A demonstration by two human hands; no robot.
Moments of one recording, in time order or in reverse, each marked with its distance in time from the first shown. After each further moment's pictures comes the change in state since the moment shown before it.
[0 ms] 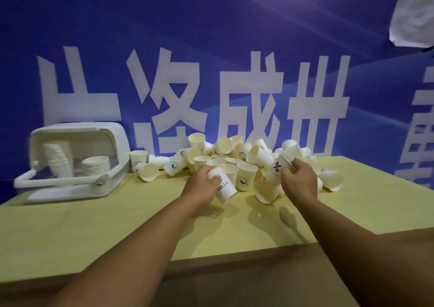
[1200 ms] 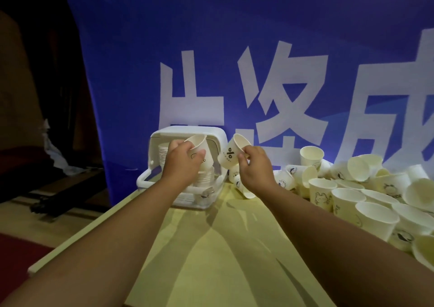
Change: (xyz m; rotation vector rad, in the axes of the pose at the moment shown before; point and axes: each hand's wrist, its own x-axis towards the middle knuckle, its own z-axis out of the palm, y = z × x) left_hand 0.076 -0.100 -0.295 0.365 0.612 -0.012; right_hand -0.070 -0.203 0.342 0.143 -0.507 -0.431
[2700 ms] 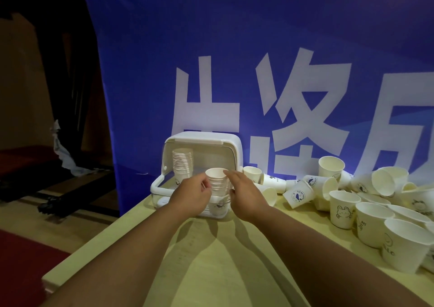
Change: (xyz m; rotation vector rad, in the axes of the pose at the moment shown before) left_hand -0.011 -0.061 0.000 0.143 -0.312 -0.020; right_hand -0.022 -0.002 0.067 -0.236 -0.328 -0.201
